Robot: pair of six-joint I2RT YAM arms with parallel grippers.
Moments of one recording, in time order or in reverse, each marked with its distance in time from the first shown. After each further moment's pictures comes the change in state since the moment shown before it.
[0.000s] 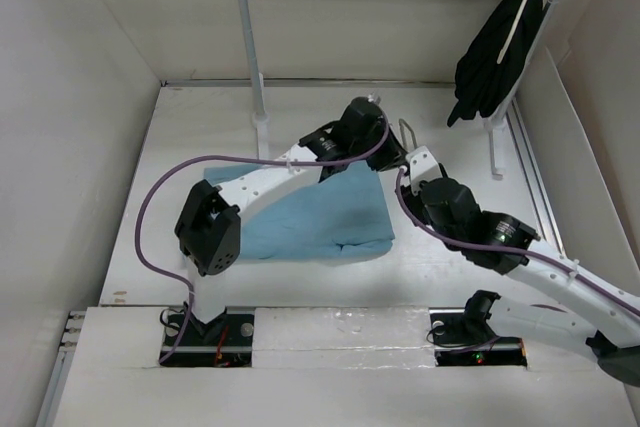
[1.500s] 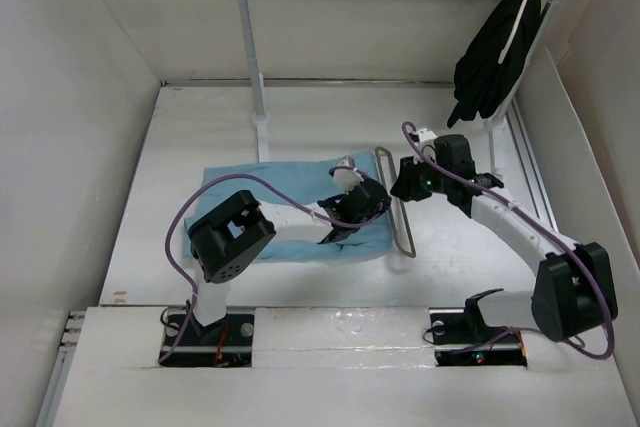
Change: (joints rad) left arm -0.177 0.003 -0.579 0.537 -0.605 -0.259; right arm -0.598 0.386 -0.082 0.308 -0.978 0.182
